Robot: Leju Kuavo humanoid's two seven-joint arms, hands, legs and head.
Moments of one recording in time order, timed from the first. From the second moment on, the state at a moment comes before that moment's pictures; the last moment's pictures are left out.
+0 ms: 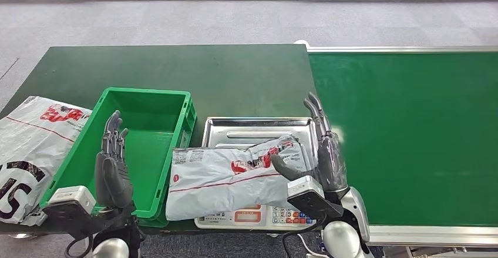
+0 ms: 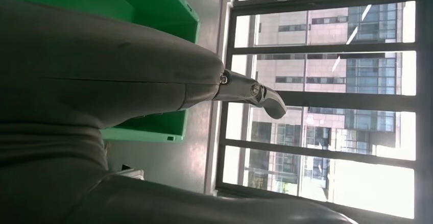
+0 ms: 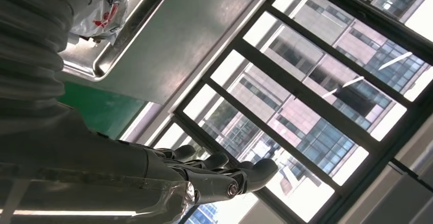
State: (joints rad) left arm 0.12 -0.19 -0.15 -1.78 -0.30 0.21 -0.47; right arm -0.02 0.09 0.30 -1.65 0.58 -0.18 -0.40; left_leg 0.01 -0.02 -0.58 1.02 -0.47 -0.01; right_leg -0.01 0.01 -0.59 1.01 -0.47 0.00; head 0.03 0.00
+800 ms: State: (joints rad) left arm -0.31 0.06 -0.49 -1.33 -0.79 0.00 -0.30; right arm 0.02 0.09 0.20 -1.71 0.56 -0.14 -0.44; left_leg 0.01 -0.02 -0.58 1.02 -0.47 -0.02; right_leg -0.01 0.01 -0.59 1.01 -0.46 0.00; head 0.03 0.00
